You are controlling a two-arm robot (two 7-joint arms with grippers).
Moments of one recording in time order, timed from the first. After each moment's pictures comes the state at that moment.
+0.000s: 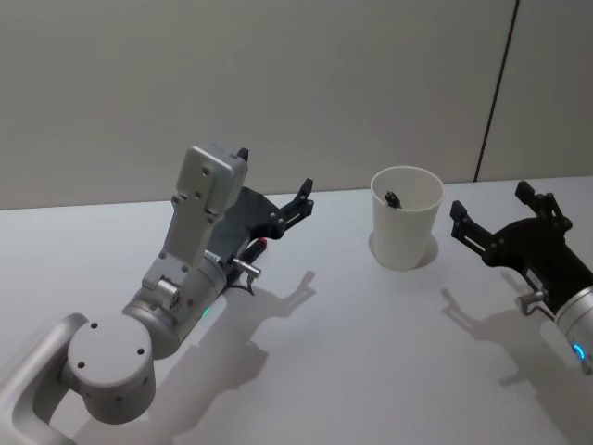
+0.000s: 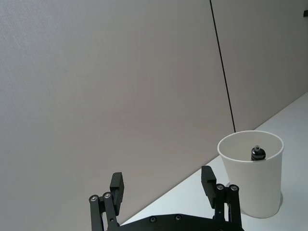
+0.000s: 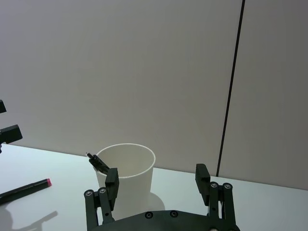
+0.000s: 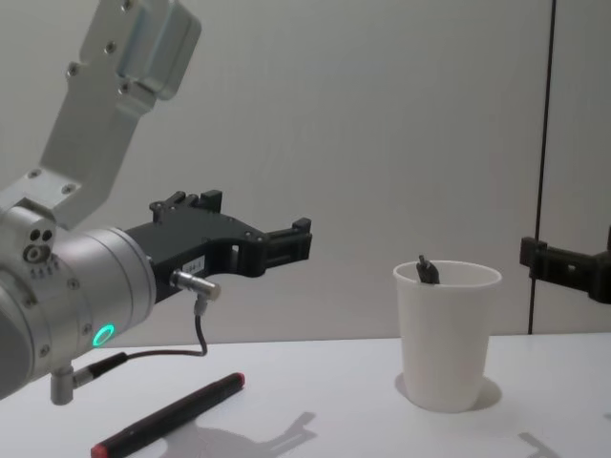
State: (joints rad) left arm -0.24 0.38 0.45 -1.63 -0.20 0.01 -0.01; right arm -0.01 0.34 -0.23 -1.77 0.29 0.03 0.07
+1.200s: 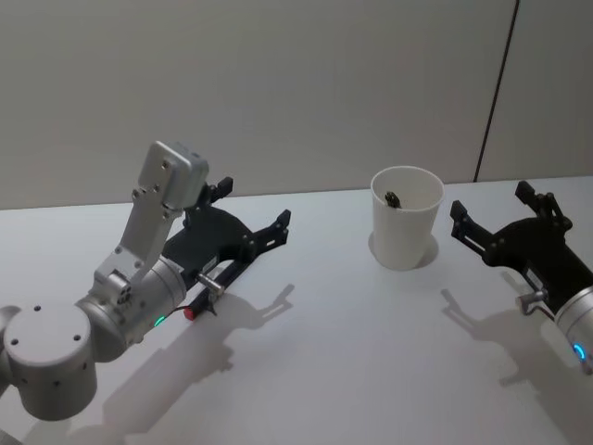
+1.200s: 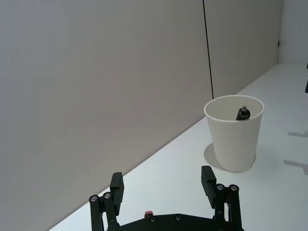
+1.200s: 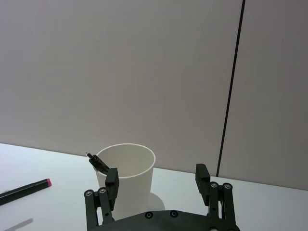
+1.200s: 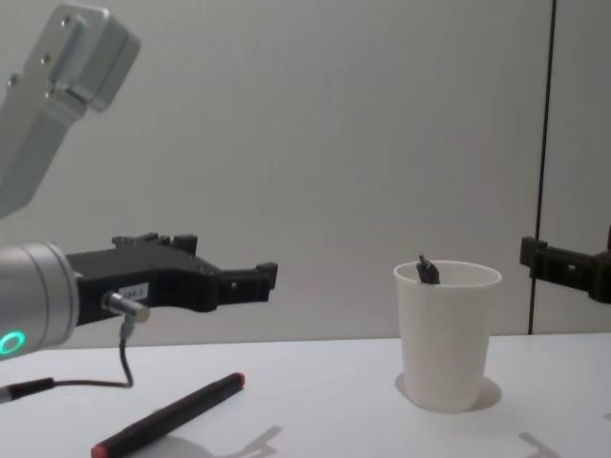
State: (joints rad) left arm -0.21 0.48 0.38 -1.67 -0.33 0.16 -0.19; right arm -0.01 0.34 -0.23 -1.77 0.29 0.03 0.07
